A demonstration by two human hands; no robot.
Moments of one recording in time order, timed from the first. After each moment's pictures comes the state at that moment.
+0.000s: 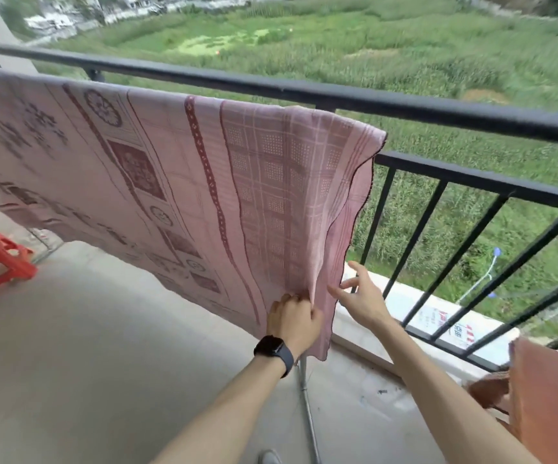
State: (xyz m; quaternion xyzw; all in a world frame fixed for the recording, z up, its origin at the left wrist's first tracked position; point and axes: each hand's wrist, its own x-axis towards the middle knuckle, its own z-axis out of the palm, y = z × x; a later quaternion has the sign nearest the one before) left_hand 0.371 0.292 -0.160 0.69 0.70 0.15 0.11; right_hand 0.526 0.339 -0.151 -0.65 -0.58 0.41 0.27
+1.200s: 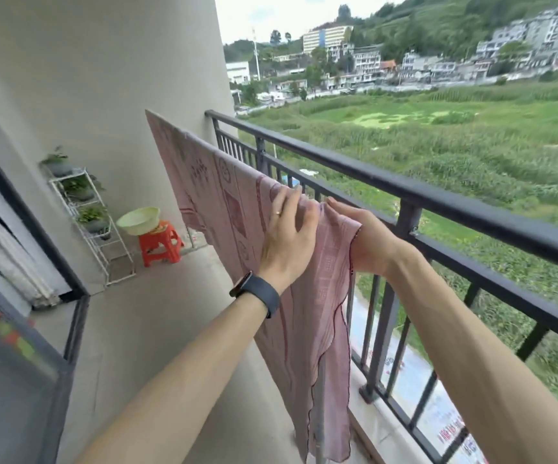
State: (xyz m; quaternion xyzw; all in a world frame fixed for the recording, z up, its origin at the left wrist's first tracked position) left_hand 0.391 0.370 0.080 0.48 0.69 0.54 0.05; right_hand 0.502 0.475 0.090 -0.12 -0.53 0.83 0.12
